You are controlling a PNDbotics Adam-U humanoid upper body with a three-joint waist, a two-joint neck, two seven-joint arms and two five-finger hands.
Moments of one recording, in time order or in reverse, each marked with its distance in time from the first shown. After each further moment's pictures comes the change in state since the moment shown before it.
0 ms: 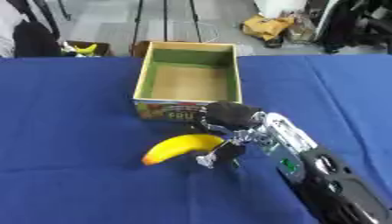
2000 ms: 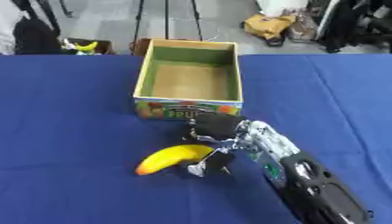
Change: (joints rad) left arm -0.002 -0.009 0.000 0.000 -0.003 -0.002 -0.002; right arm -0.012 0.076 0.034 0.096 0.113 -0.053 0.022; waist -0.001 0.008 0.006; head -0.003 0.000
